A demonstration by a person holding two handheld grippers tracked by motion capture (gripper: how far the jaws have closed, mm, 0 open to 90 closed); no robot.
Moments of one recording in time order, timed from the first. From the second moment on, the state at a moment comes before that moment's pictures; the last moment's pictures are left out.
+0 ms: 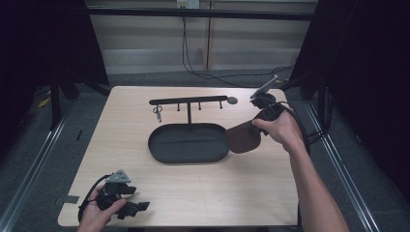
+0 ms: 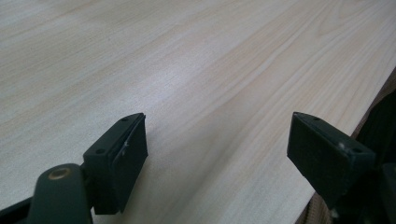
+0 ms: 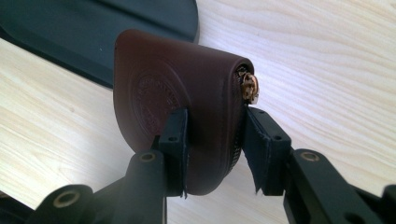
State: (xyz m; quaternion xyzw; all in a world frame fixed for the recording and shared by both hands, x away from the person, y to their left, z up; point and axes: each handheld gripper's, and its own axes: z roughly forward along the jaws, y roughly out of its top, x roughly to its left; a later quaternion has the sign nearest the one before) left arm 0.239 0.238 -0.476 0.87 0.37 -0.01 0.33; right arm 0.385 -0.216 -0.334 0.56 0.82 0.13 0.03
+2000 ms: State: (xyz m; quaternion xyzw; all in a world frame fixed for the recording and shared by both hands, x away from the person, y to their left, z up) left arm 0.239 0.241 -0.475 0.86 0.38 0.00 0.34; right arm 0.423 -0.165 -0.422 0.59 0.76 0.26 -0.05
